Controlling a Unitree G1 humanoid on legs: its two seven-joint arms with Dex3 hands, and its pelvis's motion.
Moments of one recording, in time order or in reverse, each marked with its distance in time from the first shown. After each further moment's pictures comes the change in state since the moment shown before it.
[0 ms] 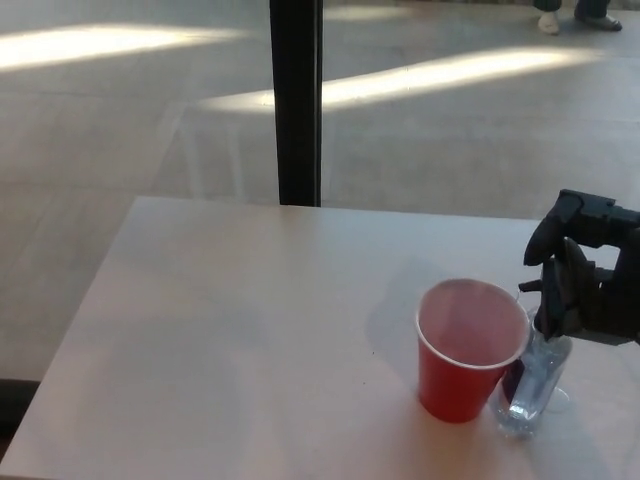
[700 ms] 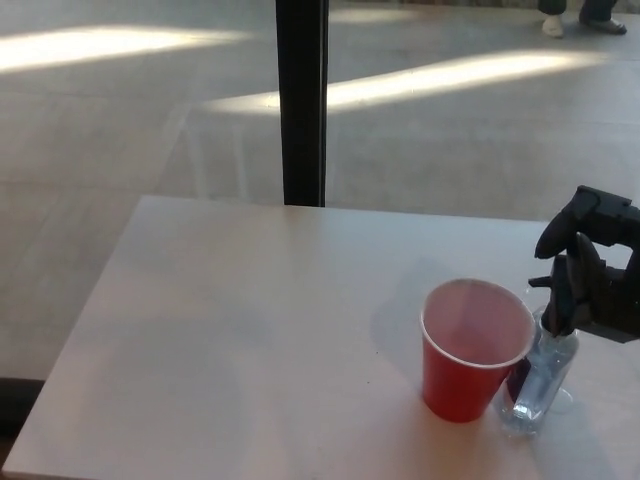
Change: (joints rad) left_arm -0.011 0.000 0.001 0.002 0.000 0.000 0.002; right_arm 0.014 0.020 -0.020 0.065 0.006 -0.098 -0.001
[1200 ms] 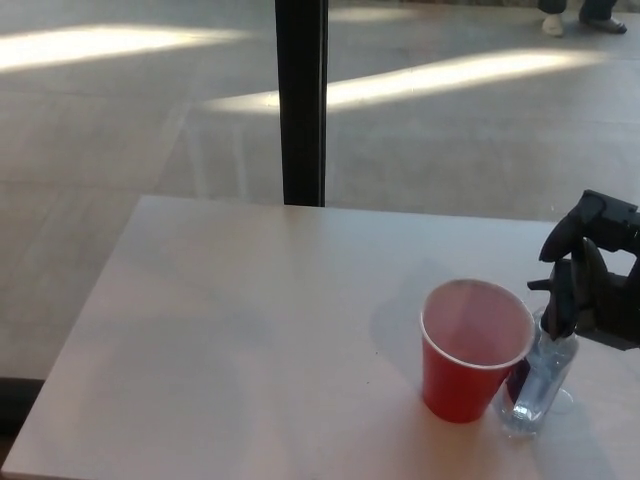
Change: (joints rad) left_arm -0.001 0.000 -0.007 0.000 0.003 0.000 0.001; right_arm 0.028 0.012 -0.004 -0.002 0.039 -0.038 -0.001
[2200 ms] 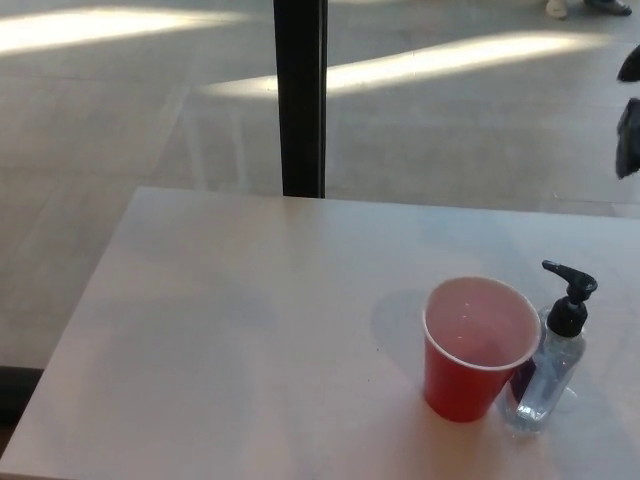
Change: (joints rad) left_arm 0.011 -0.001 0.000 0.000 0.000 0.000 0.000; right_arm -0.435 -0.084 -0.224 0.091 0.086 0.280 -0.061
